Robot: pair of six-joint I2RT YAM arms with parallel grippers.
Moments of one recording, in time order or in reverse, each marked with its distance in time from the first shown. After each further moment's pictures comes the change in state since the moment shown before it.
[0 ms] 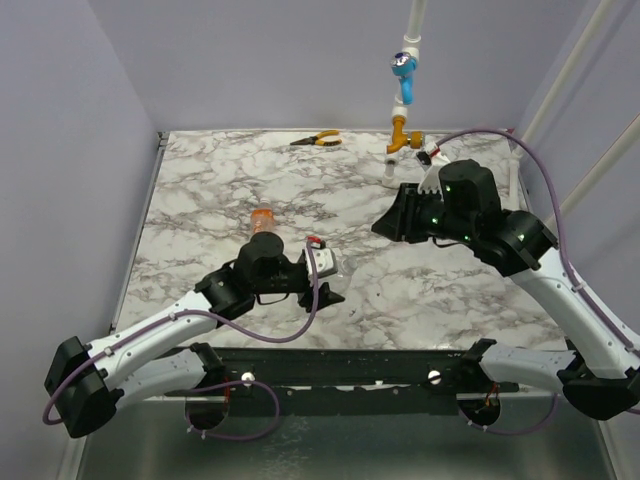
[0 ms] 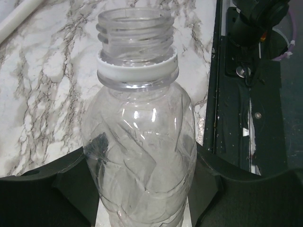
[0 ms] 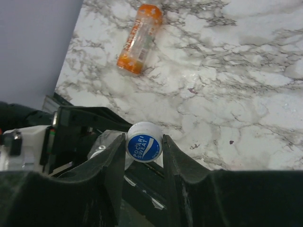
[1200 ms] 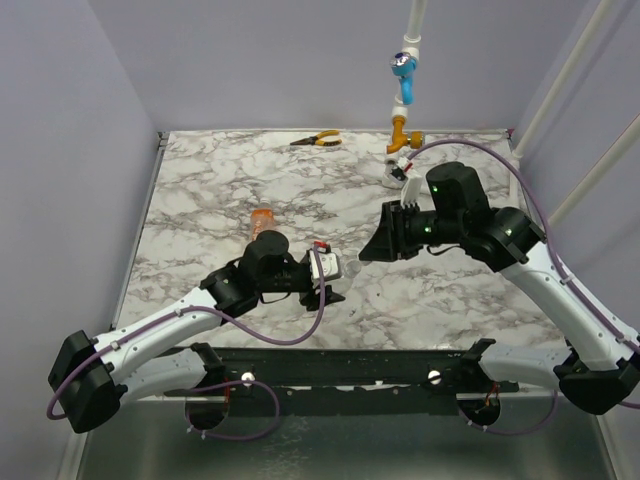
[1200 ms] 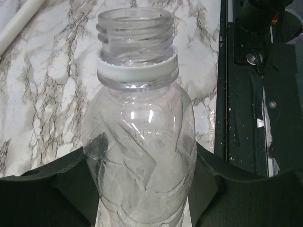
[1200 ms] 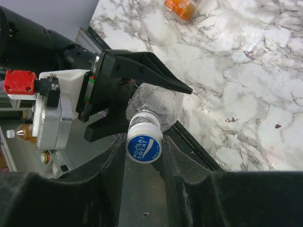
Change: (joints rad) left arm 0.000 0.048 0.008 -0.004 0.019 0.098; right arm 0.000 0.036 0.011 -0.048 -0.364 -0.079
